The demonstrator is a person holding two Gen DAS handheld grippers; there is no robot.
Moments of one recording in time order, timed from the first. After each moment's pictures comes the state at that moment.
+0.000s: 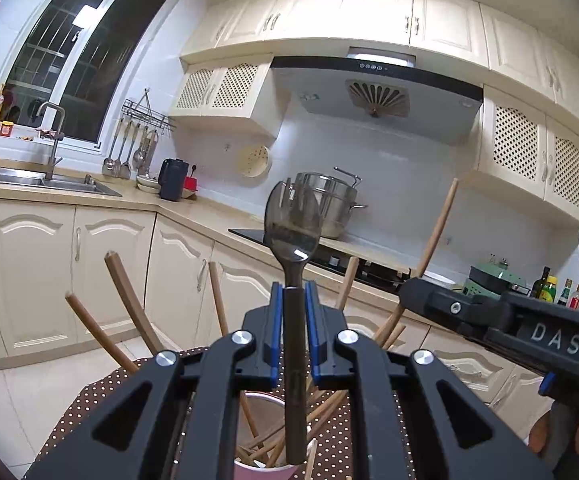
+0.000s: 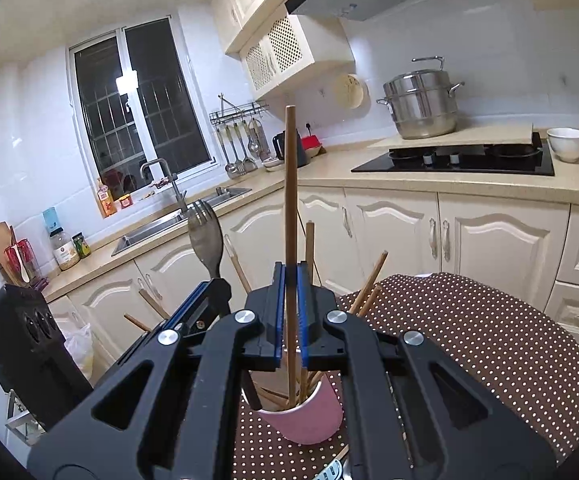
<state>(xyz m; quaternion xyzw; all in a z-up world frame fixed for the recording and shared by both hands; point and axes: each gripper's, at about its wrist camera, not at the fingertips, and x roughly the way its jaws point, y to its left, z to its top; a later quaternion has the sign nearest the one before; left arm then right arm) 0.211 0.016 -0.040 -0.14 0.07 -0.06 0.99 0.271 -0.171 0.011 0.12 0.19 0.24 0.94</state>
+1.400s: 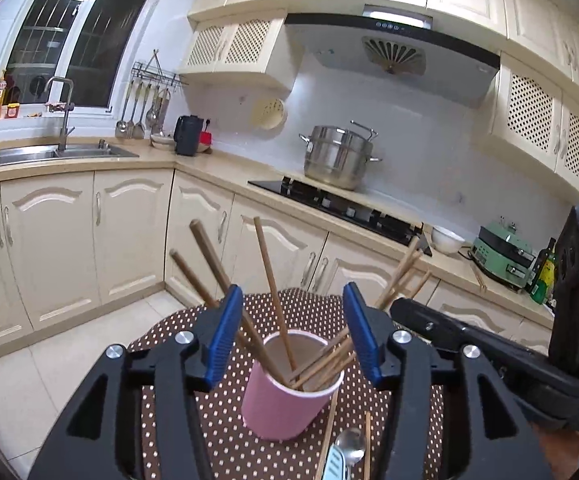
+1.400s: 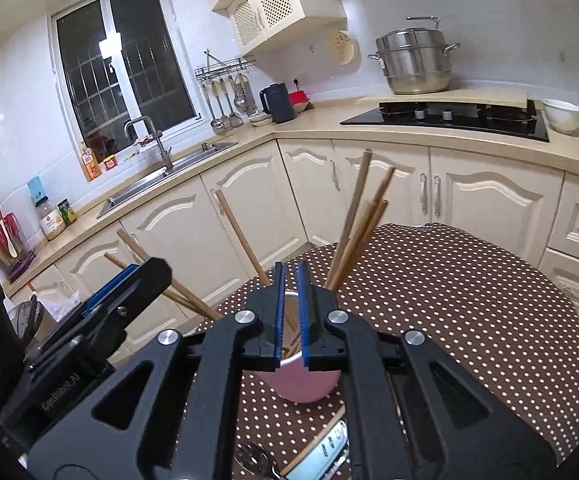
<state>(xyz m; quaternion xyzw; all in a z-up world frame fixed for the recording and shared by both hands) 0.178 0.051 -0.038 -0.12 0.17 -0.05 0.98 0.264 -0.155 -0.012 0.09 0.27 0.22 0.93</state>
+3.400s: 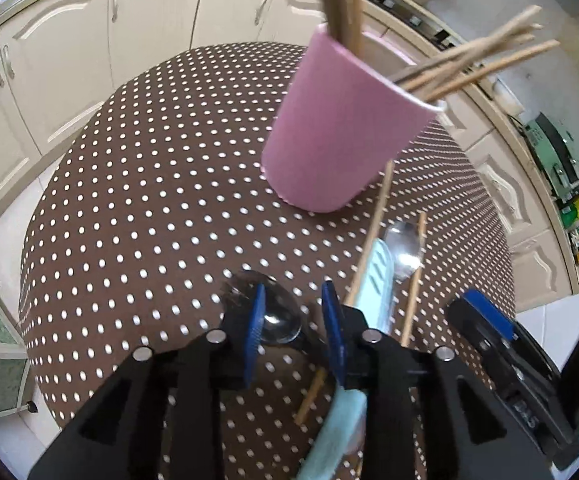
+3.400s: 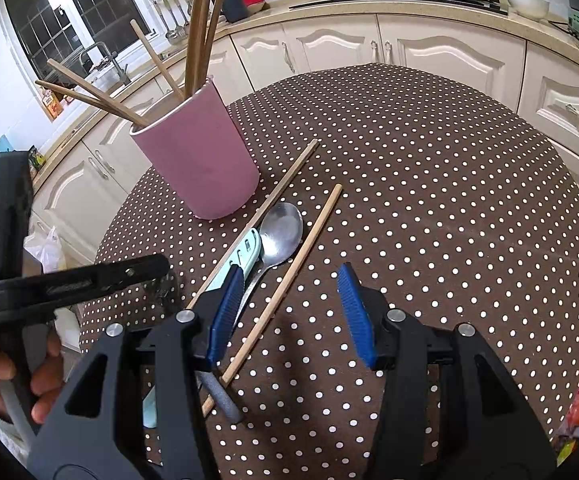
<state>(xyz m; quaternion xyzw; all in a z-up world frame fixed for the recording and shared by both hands) 0.199 0.037 -0.173 -0.17 0.52 -0.04 0.83 0.213 -0.203 -0.131 0.09 0.44 0.18 0.87</state>
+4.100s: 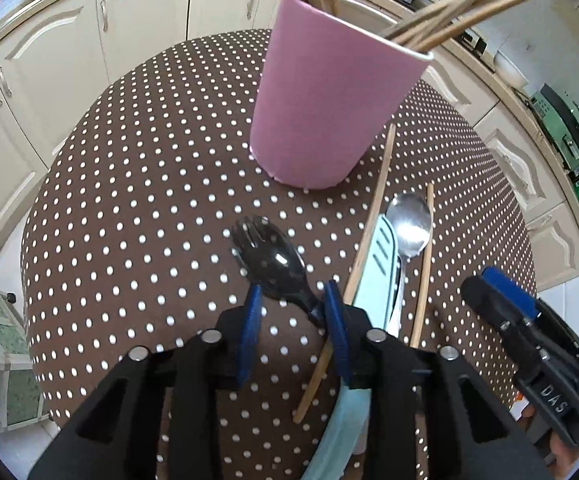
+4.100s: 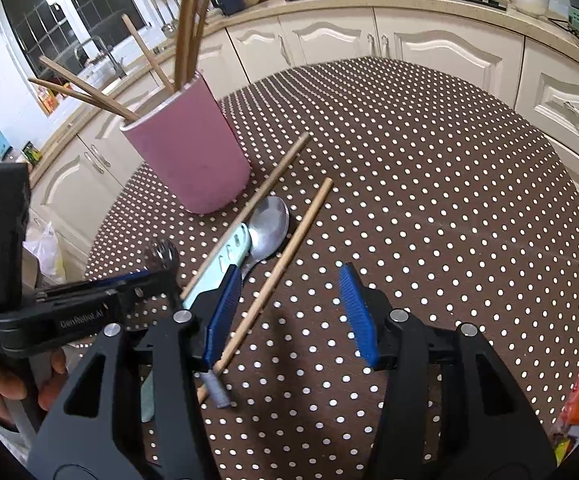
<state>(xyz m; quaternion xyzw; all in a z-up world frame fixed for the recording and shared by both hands) 0.218 0.009 -0.190 -0.13 0.54 -0.03 0.83 0.217 -0.213 -0.137 0.08 0.46 0.17 0.87</state>
